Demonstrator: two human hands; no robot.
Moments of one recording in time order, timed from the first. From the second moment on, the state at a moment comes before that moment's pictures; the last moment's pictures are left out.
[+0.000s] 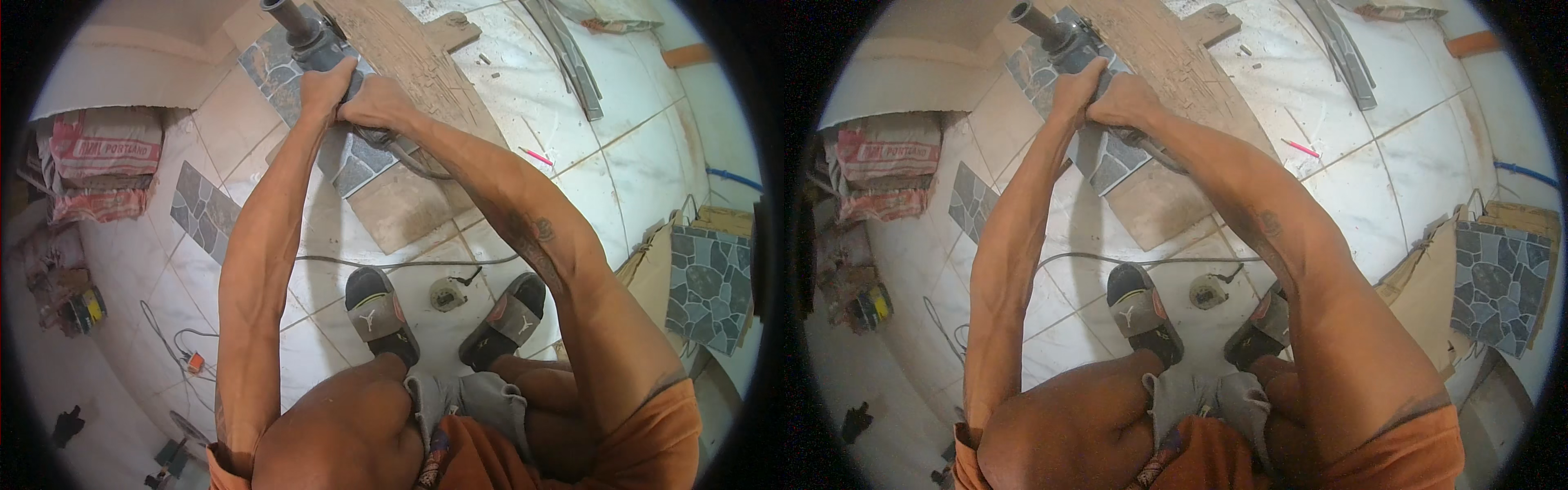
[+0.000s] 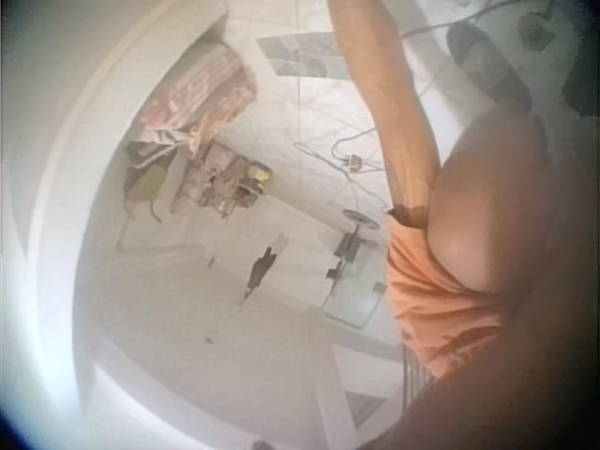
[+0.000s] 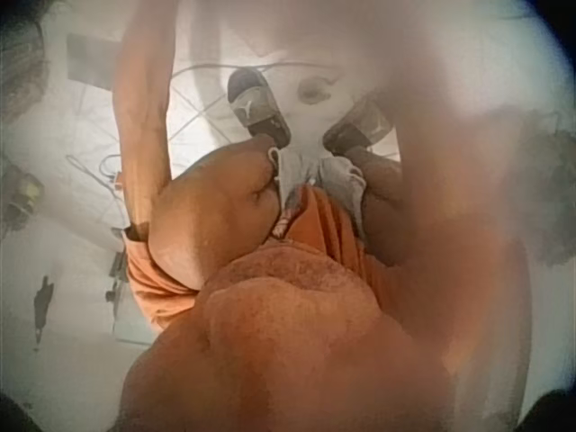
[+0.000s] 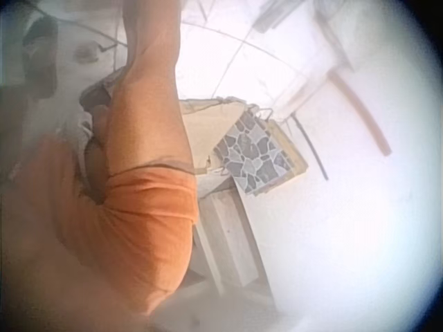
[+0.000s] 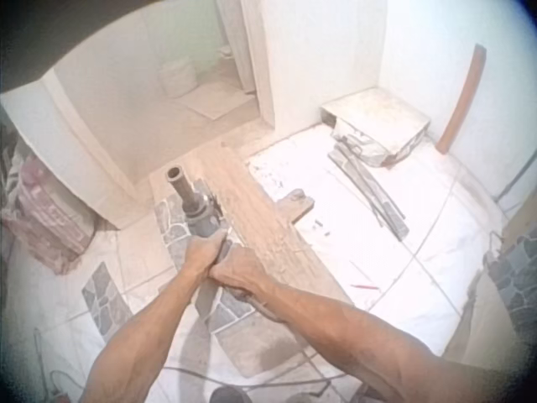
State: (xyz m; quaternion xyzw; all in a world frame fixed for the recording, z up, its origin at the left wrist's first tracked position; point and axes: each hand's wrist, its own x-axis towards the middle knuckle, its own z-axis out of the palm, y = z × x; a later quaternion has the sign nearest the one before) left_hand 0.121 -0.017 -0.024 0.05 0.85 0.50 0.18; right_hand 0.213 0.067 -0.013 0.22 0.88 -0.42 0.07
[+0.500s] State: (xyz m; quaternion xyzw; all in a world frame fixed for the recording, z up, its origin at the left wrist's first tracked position) left_hand 0.129 -0.017 -0.029 0.07 0.86 0.48 0.17; right_hand 0.225 0.068 -0.016 0.23 0.88 -0.41 0.07
